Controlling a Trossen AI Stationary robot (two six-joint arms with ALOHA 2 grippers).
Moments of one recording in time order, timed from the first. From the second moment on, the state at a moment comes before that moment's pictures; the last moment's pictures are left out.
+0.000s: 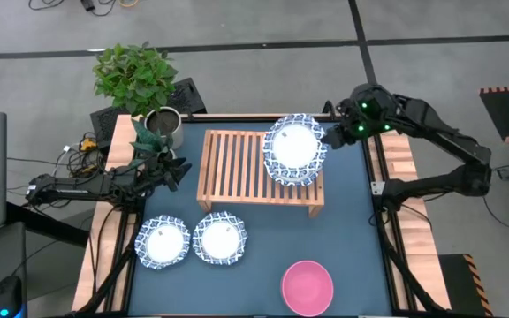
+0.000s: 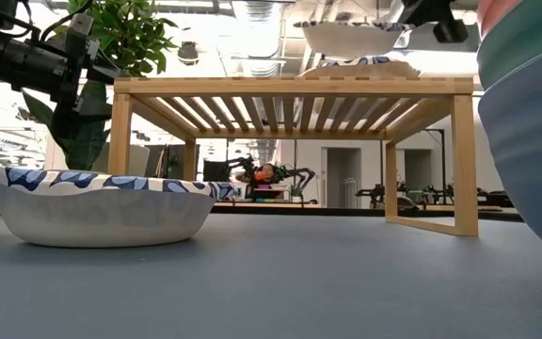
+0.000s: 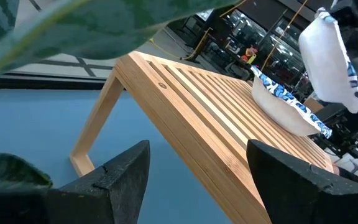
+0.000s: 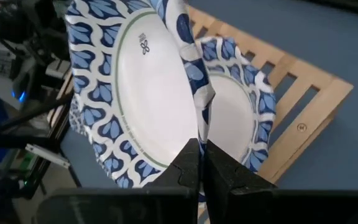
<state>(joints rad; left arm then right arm) 0.01 0.20 0.13 0.01 -0.58 -0.66 -0.48 1.12 1.41 -1.06 -0.24 0.65</state>
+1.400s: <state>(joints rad) 0.01 0.20 0.13 0.01 -0.59 -0.65 -0.68 1.10 1.19 -0.89 -0.63 0.53</state>
